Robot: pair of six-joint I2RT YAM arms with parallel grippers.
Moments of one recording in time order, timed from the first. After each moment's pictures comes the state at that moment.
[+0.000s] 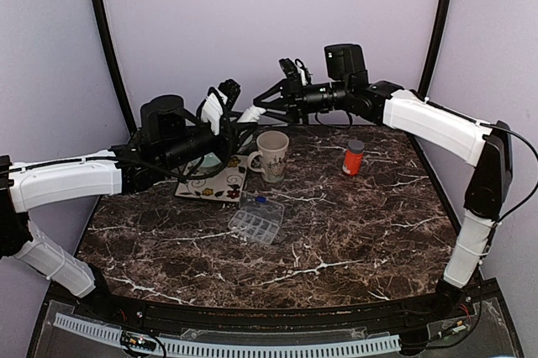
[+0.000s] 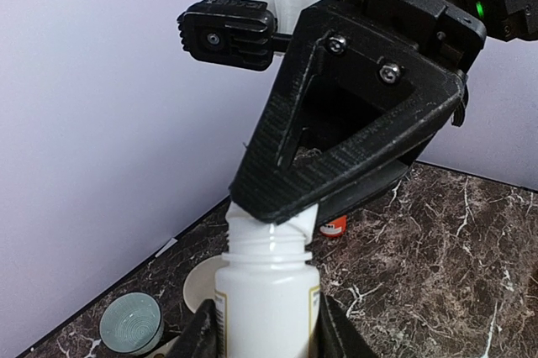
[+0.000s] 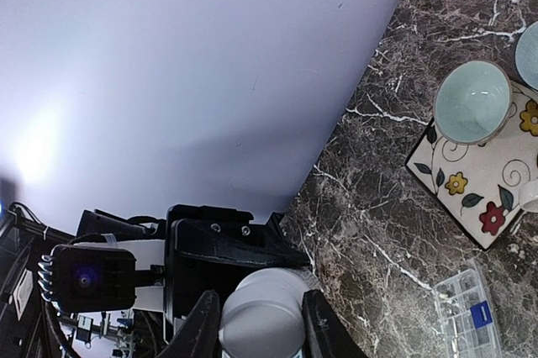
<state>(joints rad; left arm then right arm) -0.83 1.39 1.05 0.26 -0.01 0.17 0.70 1.81 1.72 -0.20 -0.79 0.88</state>
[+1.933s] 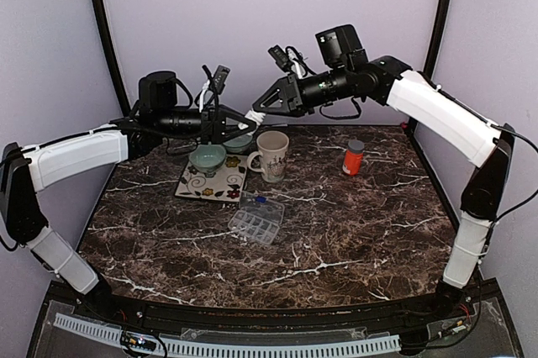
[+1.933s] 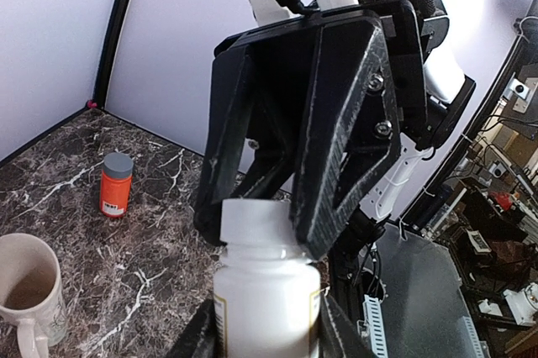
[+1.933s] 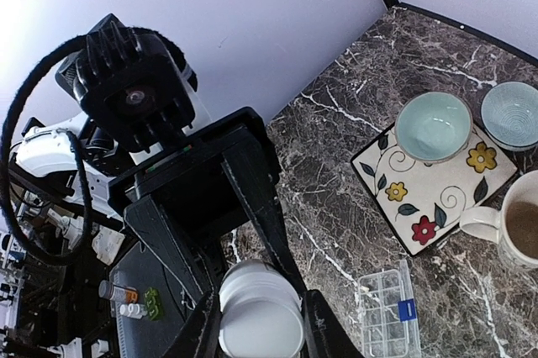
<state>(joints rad) -0.58 1.52 1.23 0.14 0.91 -0.29 0.76 1.84 1.99 -0.66 -0.67 0.38</state>
